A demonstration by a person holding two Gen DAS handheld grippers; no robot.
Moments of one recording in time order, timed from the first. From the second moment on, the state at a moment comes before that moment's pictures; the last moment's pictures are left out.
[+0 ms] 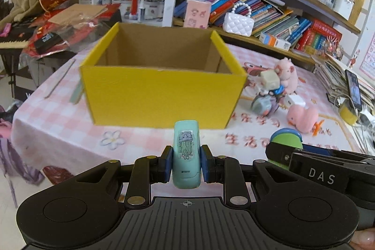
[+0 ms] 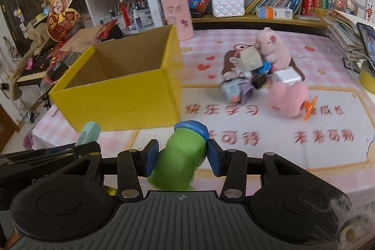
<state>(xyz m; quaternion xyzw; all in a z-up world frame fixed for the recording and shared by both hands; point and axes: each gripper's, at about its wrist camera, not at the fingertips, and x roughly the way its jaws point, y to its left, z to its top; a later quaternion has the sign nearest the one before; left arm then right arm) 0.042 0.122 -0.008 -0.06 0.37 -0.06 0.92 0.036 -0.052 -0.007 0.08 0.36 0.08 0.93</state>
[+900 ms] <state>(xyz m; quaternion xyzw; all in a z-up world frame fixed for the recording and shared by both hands) 0.019 0.184 0.001 -0.07 0.33 -0.06 0.94 0.020 0.023 -0.001 0.04 0.36 0.10 0.93</state>
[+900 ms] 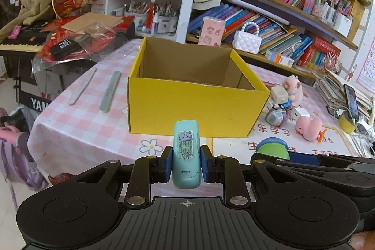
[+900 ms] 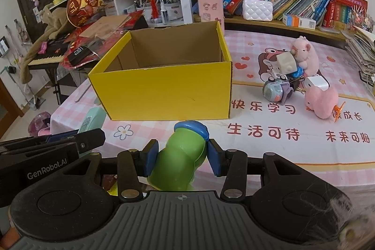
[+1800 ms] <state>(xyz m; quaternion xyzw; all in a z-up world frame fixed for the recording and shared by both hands) 0.053 0.185 0.020 -0.07 0.31 -0.05 0.95 0.065 0.026 0.016 0.06 0.34 0.13 0.93</state>
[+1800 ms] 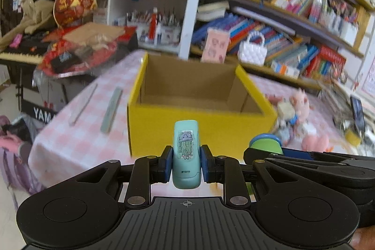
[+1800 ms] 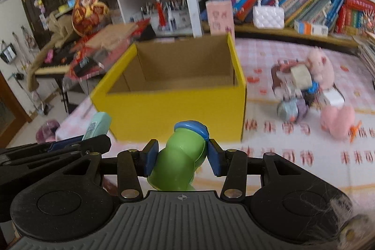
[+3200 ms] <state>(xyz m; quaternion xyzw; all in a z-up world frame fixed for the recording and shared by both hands) 0.237 0.157 -0.027 -0.03 0.39 0.04 0.92 0.277 0.045 -0.025 -0.15 0.35 0.22 0.90</state>
